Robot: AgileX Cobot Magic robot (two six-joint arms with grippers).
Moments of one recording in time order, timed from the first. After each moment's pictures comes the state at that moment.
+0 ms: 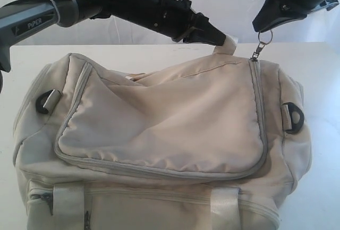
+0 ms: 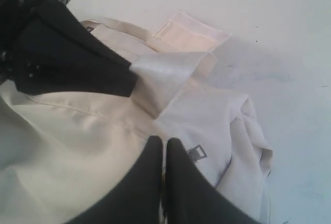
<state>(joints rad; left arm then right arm) -0.37 2.27 -2.15 -1.17 1.07 0.90 -0.06 1.67 -1.63 0.46 1.13 -0.34</state>
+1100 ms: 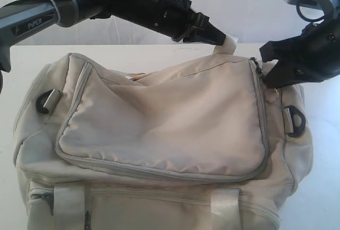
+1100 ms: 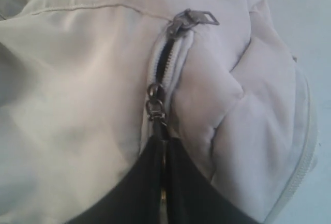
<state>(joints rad) -0.37 2.27 -2.15 -1.17 1.06 0.88 -0.06 1.39 -1.11 0.49 0.95 -0.35</state>
